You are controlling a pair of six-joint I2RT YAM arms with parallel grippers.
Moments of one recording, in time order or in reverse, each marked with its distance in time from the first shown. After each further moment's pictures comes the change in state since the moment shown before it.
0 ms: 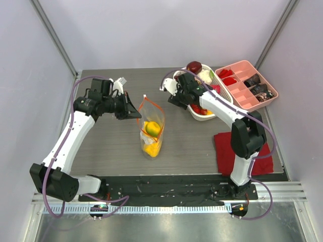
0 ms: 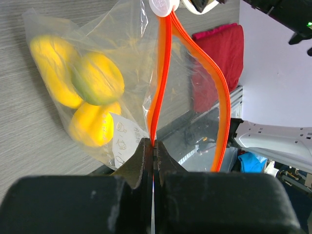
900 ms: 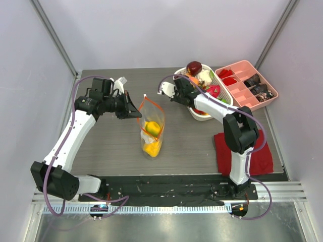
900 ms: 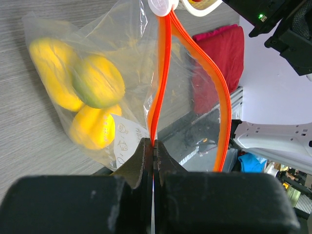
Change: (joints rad) left arm 0.000 0.016 0.000 0.015 0.001 -0.001; right arm 0.000 0.108 -0.046 0.198 0.109 -0.082
